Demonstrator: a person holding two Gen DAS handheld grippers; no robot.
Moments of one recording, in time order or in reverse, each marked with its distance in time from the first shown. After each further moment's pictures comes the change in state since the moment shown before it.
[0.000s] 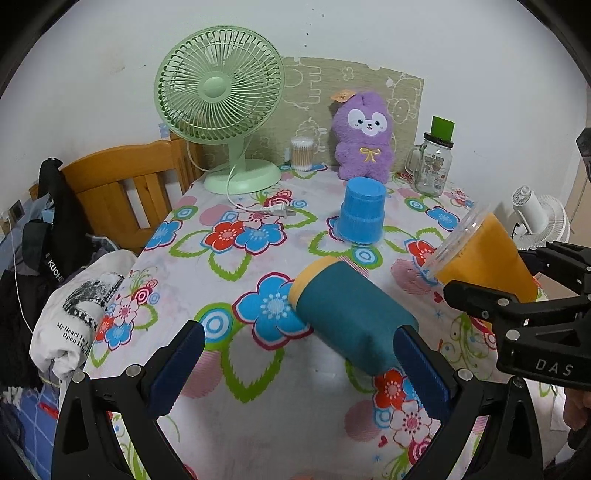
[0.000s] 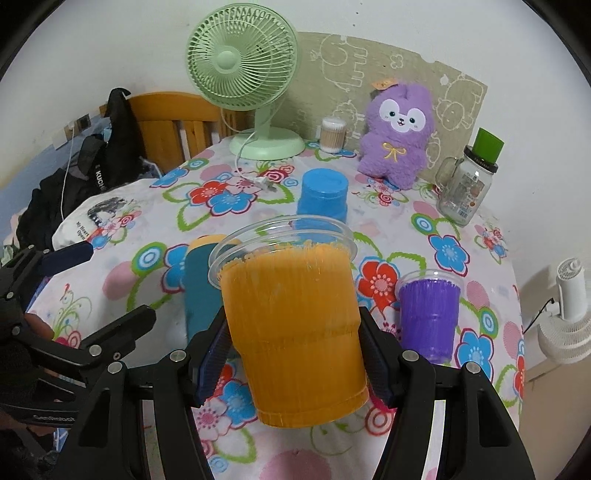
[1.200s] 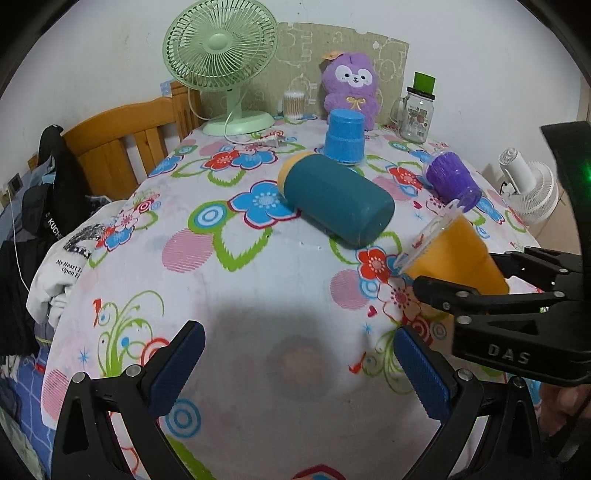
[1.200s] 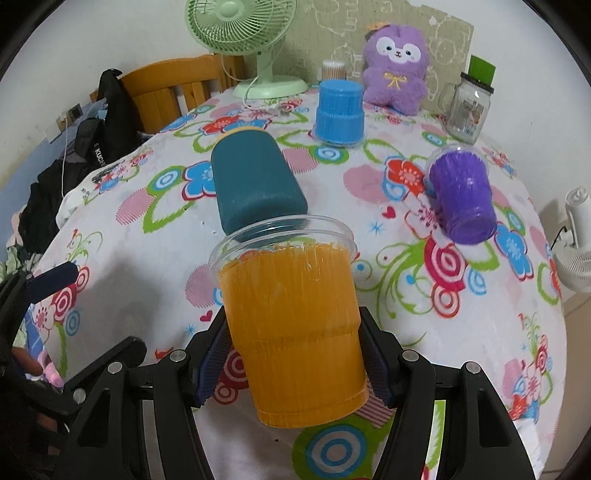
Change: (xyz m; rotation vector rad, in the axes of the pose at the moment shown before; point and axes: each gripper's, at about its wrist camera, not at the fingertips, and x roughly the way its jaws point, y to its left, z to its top) left arm -0.028 -0.009 -0.086 0.005 0.119 -0.026; right arm 0.011 0.033 -0.083 0.104 0.124 0.024
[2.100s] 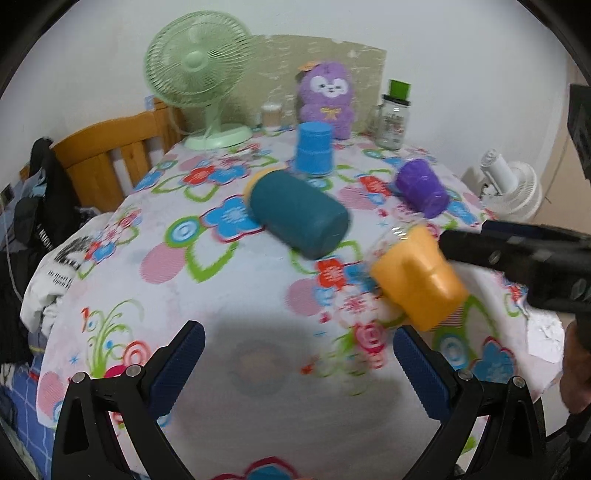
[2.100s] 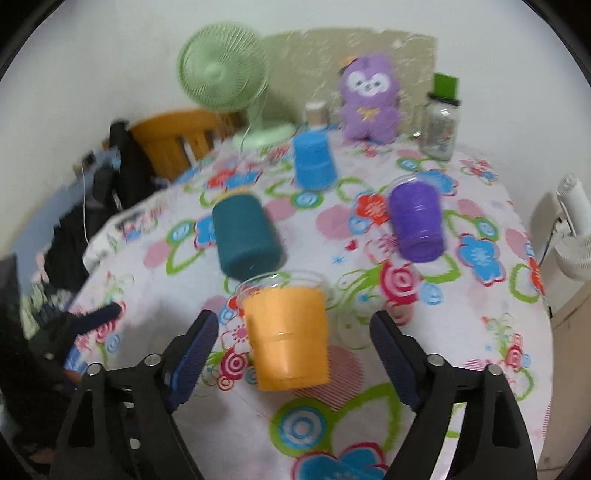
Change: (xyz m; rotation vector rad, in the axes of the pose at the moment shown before) left arm -0.018 -0.034 0.005 0.034 -0.039 -0.053; right arm -0.074 -0.053 0.000 0.107 -0.142 0.088
